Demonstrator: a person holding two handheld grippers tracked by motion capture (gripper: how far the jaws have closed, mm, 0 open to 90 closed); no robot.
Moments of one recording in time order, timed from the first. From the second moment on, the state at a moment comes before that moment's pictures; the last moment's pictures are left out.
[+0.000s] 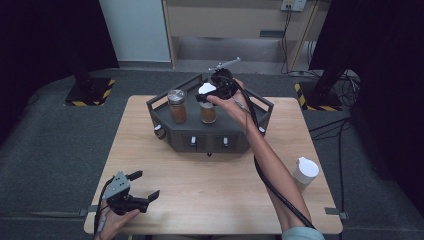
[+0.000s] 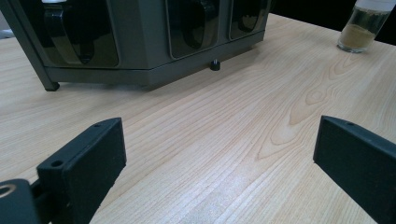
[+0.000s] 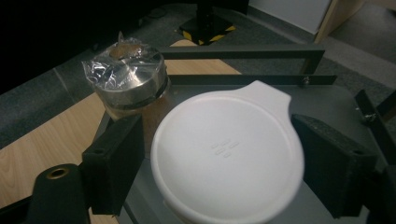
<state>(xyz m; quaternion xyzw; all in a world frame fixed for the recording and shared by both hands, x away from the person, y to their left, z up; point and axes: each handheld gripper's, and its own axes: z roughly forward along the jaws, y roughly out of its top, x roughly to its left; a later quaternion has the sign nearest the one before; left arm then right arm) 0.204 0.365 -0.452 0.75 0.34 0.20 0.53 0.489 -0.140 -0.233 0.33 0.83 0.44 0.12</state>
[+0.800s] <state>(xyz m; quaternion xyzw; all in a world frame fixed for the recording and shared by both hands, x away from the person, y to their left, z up) 0.204 0.364 -0.452 0.75 0.34 0.20 0.53 0.408 -0.201 -0.204 0.29 0.81 0.49 0.16</state>
